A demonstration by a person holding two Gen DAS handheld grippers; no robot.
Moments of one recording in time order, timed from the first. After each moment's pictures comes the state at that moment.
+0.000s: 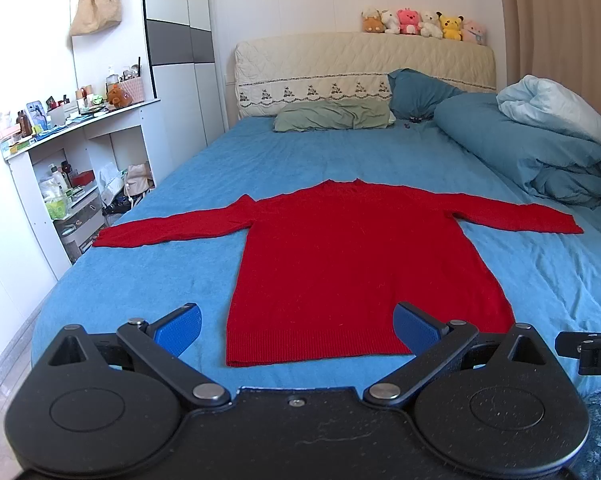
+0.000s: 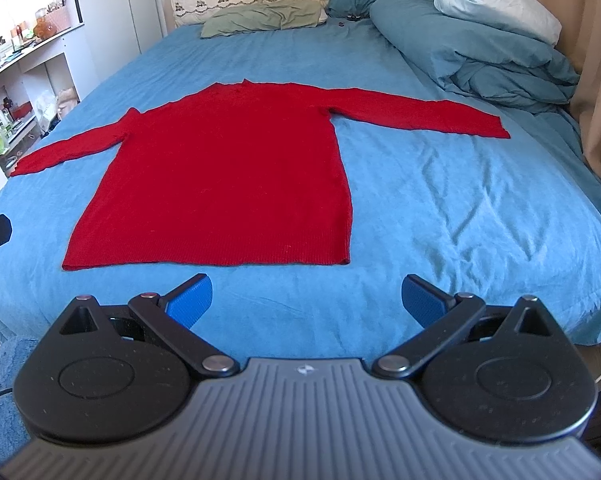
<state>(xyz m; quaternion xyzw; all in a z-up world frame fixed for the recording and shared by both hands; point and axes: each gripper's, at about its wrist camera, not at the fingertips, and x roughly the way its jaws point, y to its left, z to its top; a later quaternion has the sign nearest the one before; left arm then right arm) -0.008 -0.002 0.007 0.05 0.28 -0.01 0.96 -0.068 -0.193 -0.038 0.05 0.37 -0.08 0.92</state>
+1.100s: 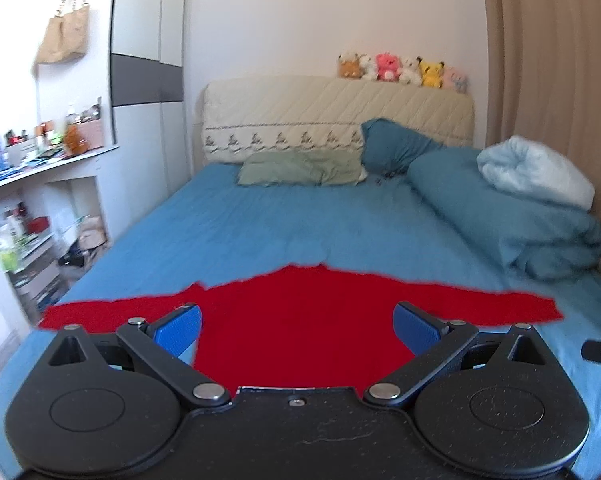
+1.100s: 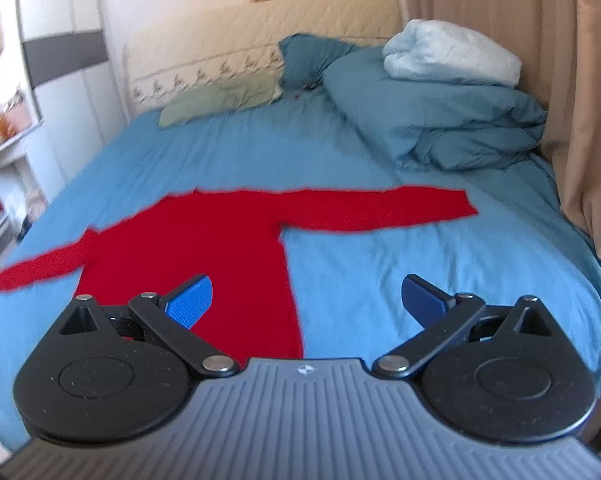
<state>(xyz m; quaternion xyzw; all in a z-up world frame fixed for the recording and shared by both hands) 0.136 -0.041 0.088 0.01 0.22 -0.07 0.97 0.016 -0.297 0.039 0.10 0.27 -0.14 0.95</state>
